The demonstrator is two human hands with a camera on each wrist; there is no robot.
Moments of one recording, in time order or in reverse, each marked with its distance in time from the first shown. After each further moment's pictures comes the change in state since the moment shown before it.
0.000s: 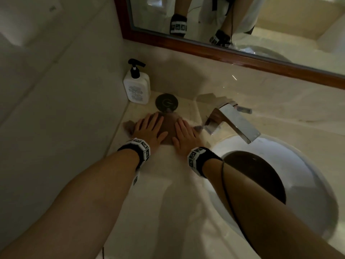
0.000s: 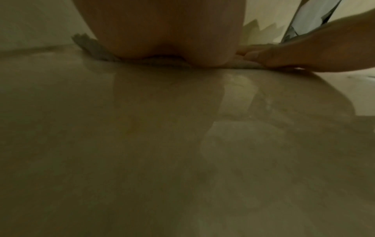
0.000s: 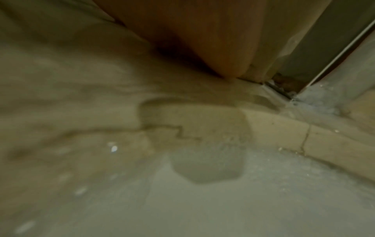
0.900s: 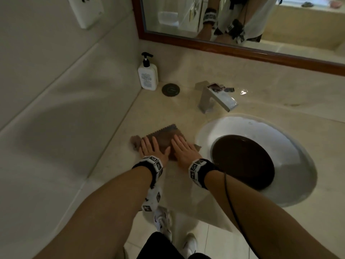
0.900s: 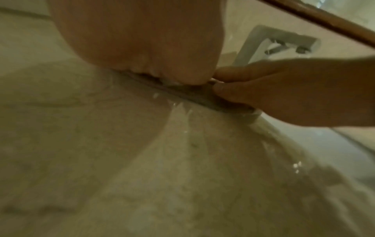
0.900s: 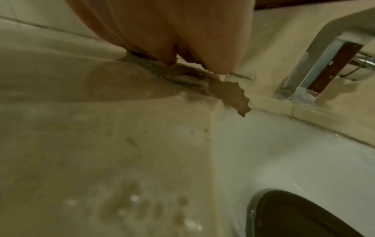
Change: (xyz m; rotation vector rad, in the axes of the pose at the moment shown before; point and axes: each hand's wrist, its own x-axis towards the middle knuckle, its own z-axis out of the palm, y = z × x) left_hand -0.185 0.118 0.009 -0.183 -0.177 -0.608; right_hand -0.167 -0.025 0.024 -0.048 -0.120 -0.222
